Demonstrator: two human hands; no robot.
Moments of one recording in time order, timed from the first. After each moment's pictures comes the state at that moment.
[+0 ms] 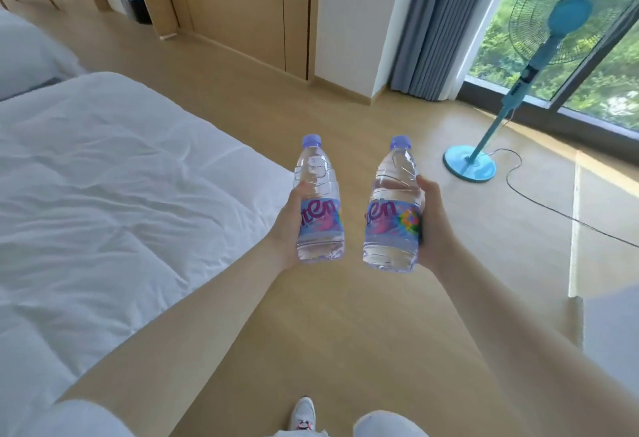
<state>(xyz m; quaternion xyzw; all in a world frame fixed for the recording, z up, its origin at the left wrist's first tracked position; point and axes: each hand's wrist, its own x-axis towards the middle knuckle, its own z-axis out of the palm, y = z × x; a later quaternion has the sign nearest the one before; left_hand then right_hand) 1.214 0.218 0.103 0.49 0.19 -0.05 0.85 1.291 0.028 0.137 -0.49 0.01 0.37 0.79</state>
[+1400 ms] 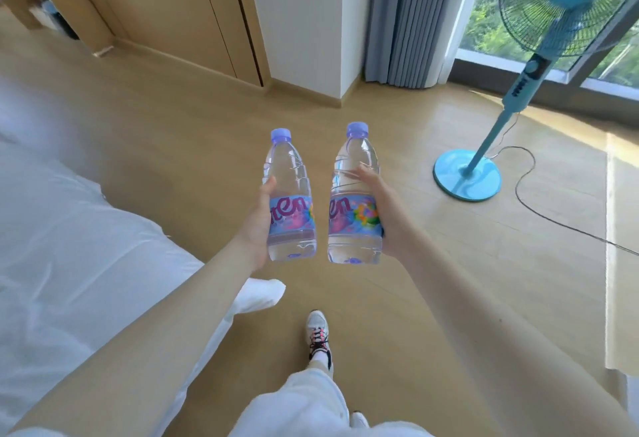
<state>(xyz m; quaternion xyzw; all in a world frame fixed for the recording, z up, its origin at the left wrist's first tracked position) 1.777 0.191 0.077 0.52 0.31 -0.09 0.79 1.848 0.007 0.097 -0.51 0.04 0.37 0.77</state>
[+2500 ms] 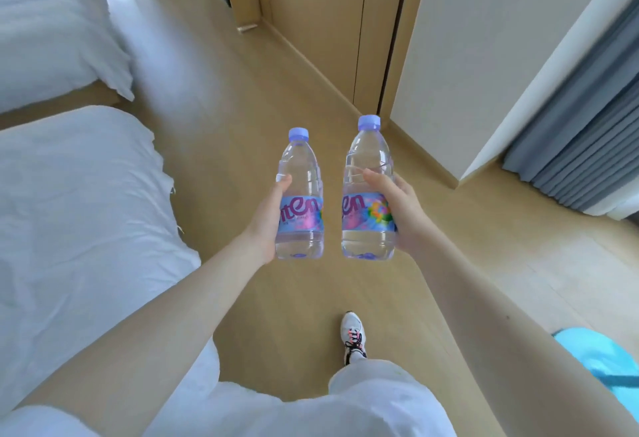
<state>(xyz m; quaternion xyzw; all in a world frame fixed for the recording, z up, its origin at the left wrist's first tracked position) 2.091 0.500 0.096 0.45 0.49 0.09 0.74 2.238 0.371 0.112 -0.56 -0.12 0.48 0.67</state>
